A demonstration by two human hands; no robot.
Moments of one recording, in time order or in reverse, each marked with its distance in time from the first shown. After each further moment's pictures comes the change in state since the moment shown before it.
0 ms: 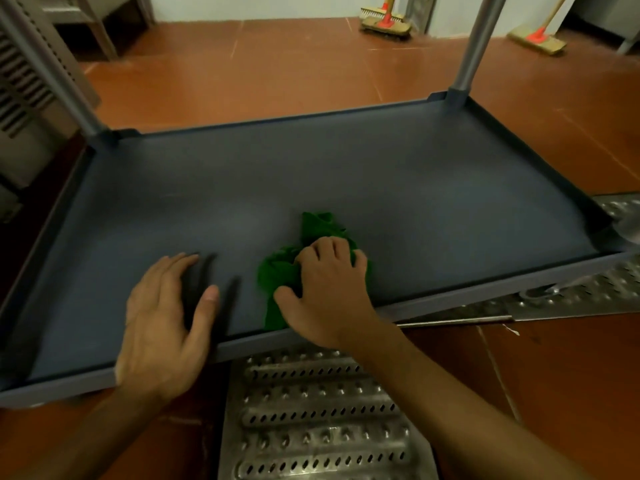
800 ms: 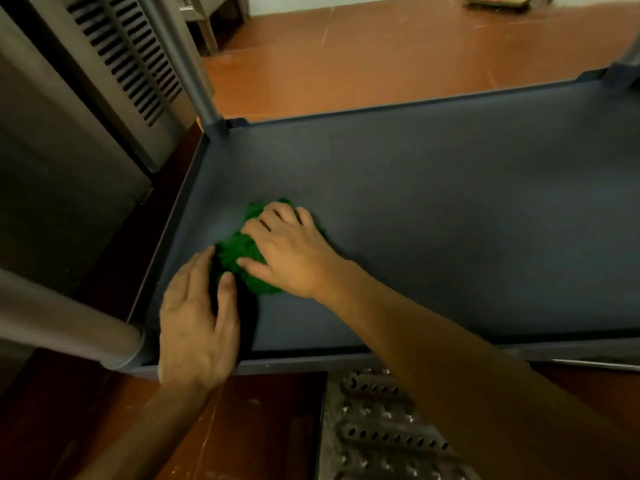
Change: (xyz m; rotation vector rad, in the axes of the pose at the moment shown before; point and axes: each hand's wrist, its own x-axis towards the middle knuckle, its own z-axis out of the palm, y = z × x) left_hand 0.004 -0.083 -0.038 0.041 0.146 -0.281; right_hand 0.128 -0.131 0.090 -0.122 0.106 -0.610
